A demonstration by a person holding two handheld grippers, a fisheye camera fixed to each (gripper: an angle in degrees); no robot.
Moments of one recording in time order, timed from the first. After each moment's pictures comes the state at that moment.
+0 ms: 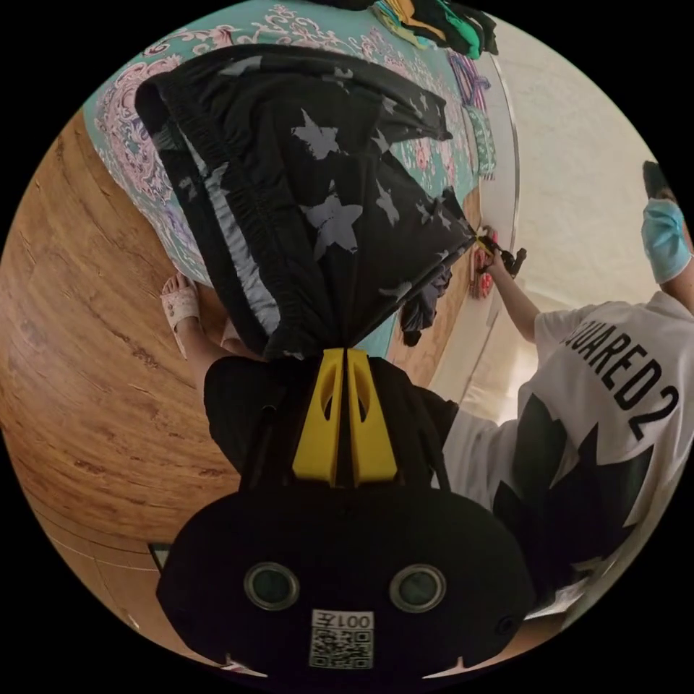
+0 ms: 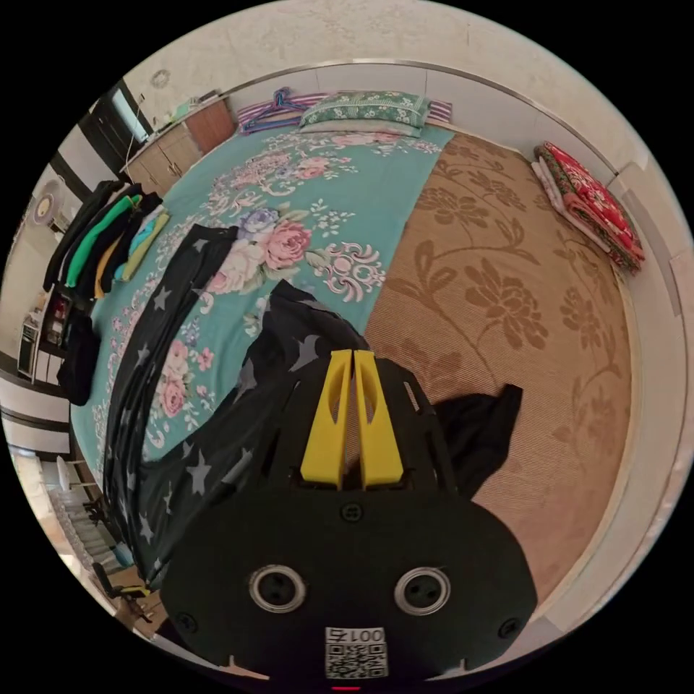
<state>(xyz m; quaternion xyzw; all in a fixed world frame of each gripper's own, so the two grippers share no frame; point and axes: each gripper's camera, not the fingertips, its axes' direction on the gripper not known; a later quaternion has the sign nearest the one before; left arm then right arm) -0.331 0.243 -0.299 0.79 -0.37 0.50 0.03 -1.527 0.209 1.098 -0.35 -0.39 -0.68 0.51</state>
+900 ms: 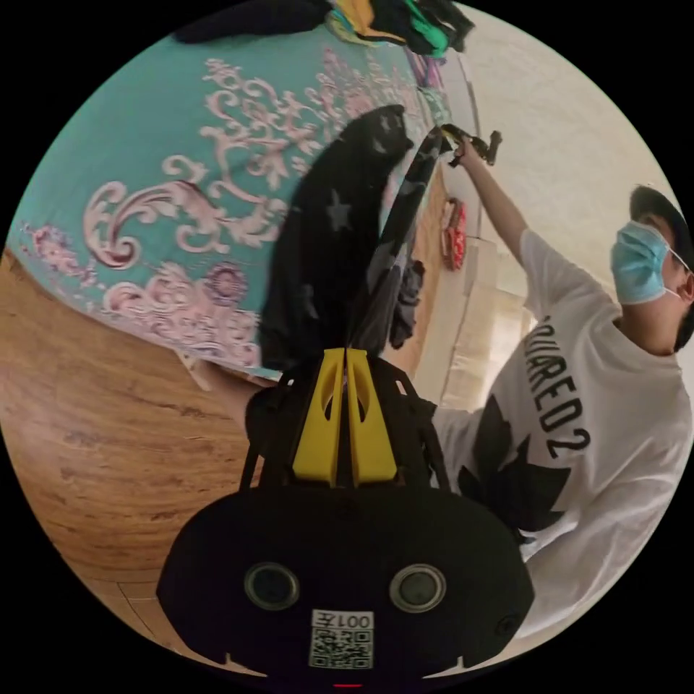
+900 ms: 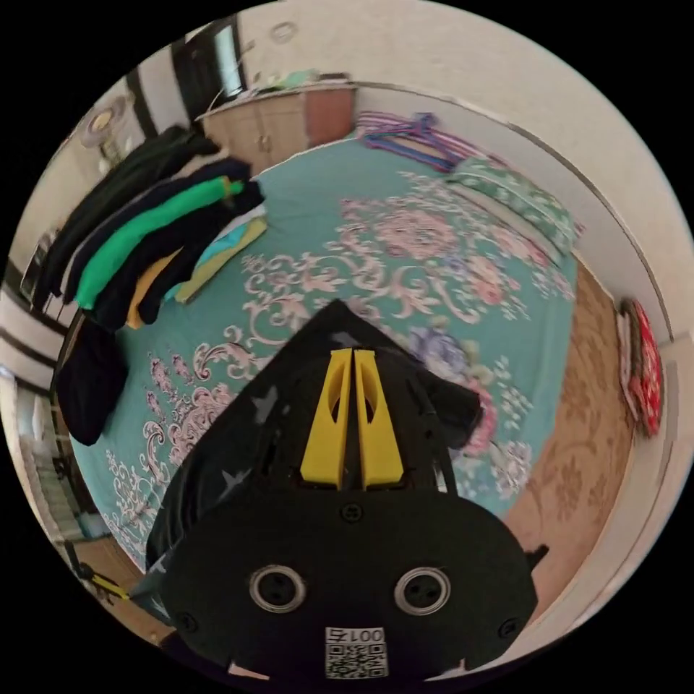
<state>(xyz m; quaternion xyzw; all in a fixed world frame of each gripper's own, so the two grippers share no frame) -0.285 0.475 -0.173 0.73 -0.47 0.49 0.04 -1.613 0.471 0.715 -0.28 -0.47 -0.74 0.39</state>
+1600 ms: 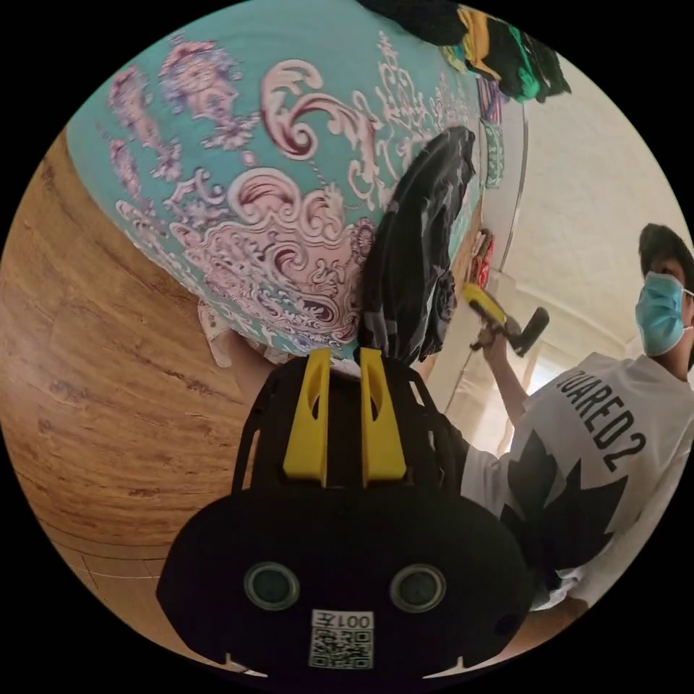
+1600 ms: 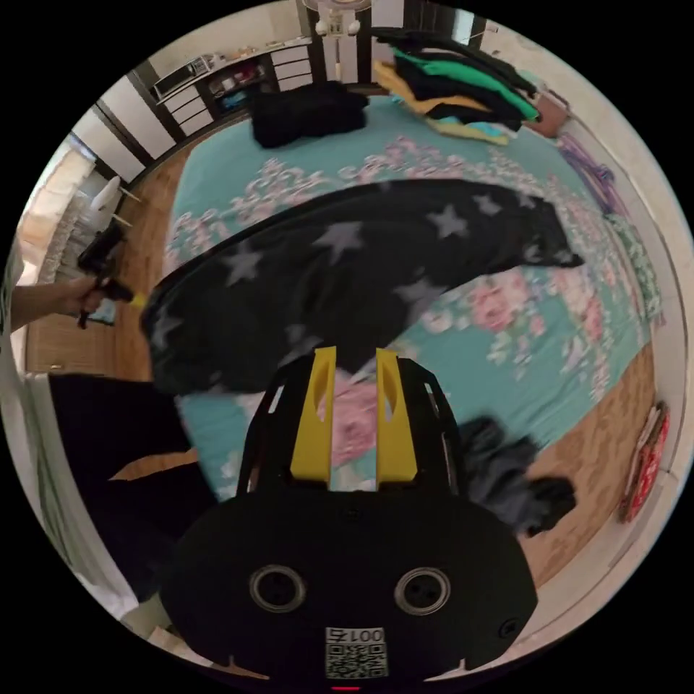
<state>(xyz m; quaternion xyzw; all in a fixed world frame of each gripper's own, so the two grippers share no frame) -0.296 0.541 -0.217 0.76 -0.40 0.50 0.08 -1.137 0.447 0.690 -0.25 -0.47 -0.84 0.11</state>
